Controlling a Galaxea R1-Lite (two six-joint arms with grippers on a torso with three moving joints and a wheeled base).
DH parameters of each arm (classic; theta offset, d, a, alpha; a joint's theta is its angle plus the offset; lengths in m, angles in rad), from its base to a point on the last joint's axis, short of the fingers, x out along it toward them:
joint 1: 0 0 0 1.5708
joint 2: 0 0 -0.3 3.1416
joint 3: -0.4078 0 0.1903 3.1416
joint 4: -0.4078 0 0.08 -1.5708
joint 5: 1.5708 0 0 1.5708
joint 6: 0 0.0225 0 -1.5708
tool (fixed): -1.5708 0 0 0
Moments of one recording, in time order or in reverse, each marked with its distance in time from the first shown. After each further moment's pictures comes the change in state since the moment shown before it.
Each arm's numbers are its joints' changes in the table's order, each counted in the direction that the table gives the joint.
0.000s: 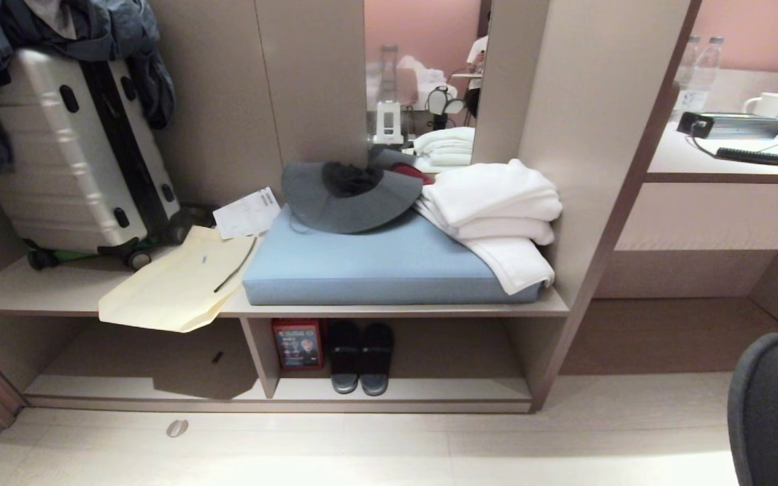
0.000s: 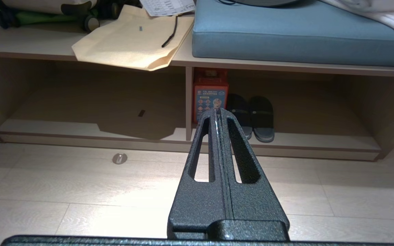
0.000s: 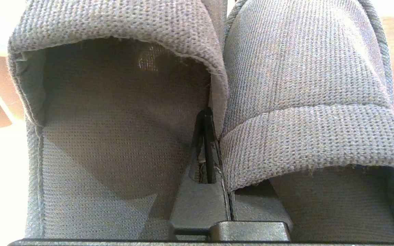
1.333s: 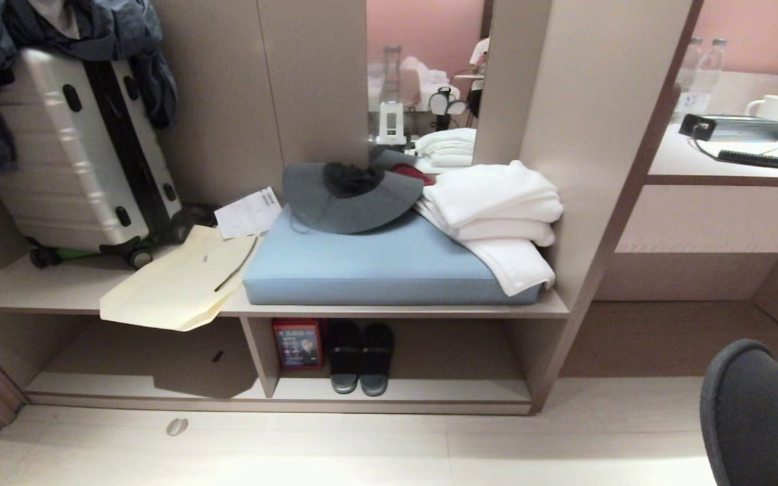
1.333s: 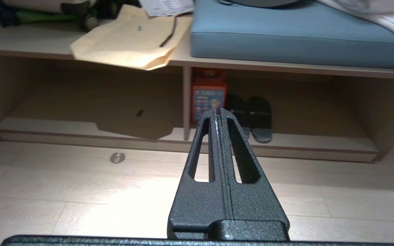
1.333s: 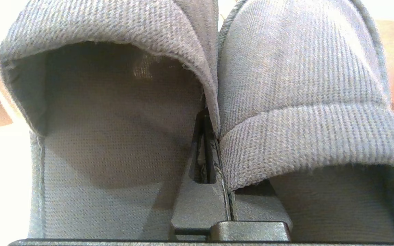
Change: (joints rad) left arm 0.000 0.000 0.000 0.001 0.000 -0.005; right arm 0.000 0.000 0.000 -0.001 0.000 0.000
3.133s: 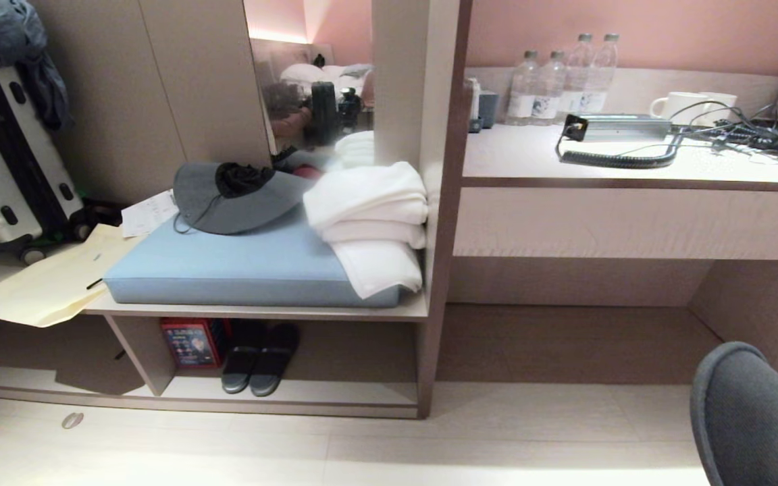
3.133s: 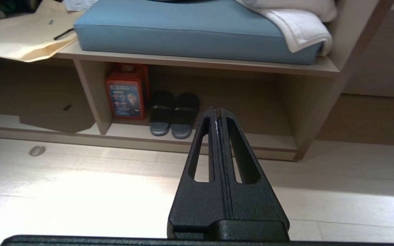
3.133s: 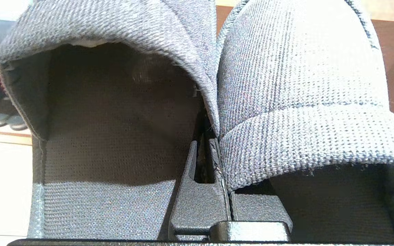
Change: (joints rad) left arm 0.000 0.000 0.000 0.000 0.000 0.000; right arm 0.000 0.000 0.000 0.001 0.000 0.000
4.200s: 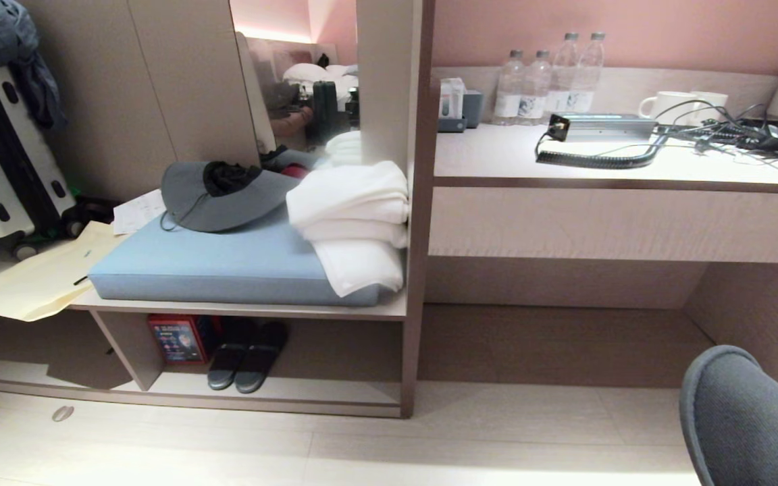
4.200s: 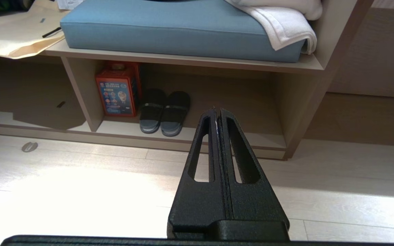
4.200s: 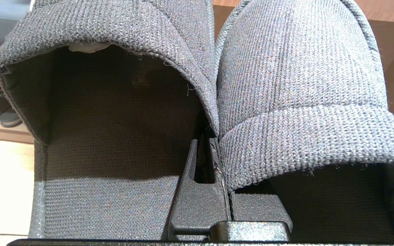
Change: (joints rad) left arm 0.000 0.000 0.000 0.000 0.000 0.004; right arm 0.000 0.000 0.000 0.000 0.000 0.001
